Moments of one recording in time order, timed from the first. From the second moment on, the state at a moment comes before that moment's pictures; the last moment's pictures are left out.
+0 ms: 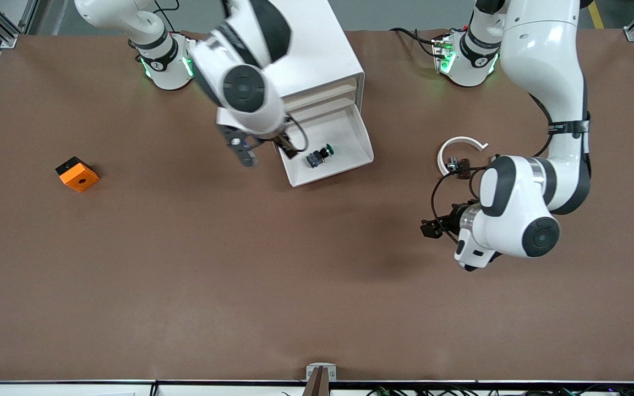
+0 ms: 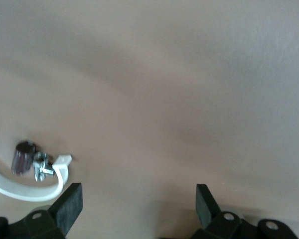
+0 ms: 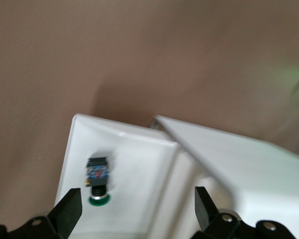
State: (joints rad) left arm -0.53 0.67 0.36 -1.42 -0.45 1.66 -0.47; right arm 0.69 0.31 -0.08 -1.52 0.25 1.55 1.52
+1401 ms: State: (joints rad) left arm -0.76 0.66 0.14 -1.66 -0.45 2.04 -0.48; right arm 0.04 -0.08 -0.08 -1.83 0.06 1.58 0.02
